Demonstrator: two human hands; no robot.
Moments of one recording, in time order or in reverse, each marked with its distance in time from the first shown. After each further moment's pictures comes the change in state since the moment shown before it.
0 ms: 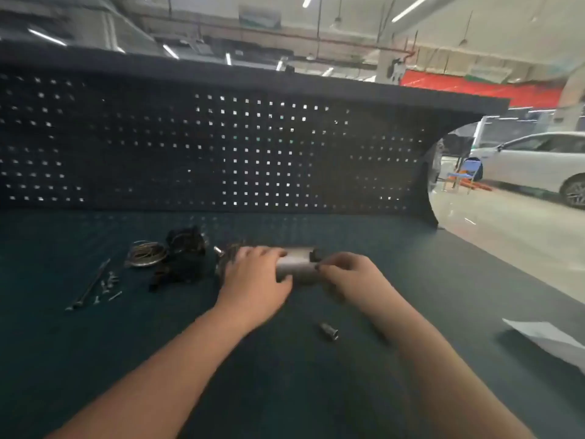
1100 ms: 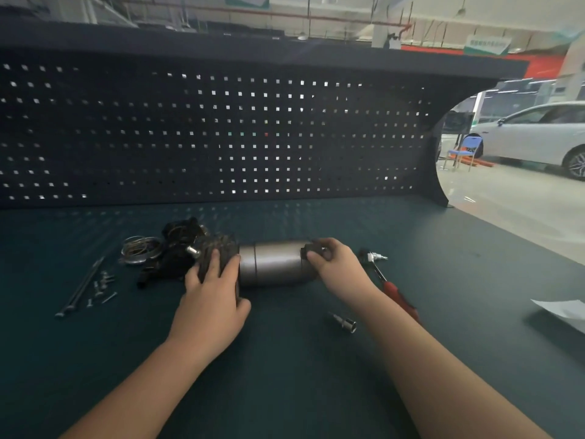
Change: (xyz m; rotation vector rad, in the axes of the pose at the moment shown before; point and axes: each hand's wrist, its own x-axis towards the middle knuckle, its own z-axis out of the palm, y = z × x) left_hand -0.024 -0.071 0.008 0.184 -0.067 -0.171; right_hand 0.047 0.034 0.049 0.002 0.085 0.035
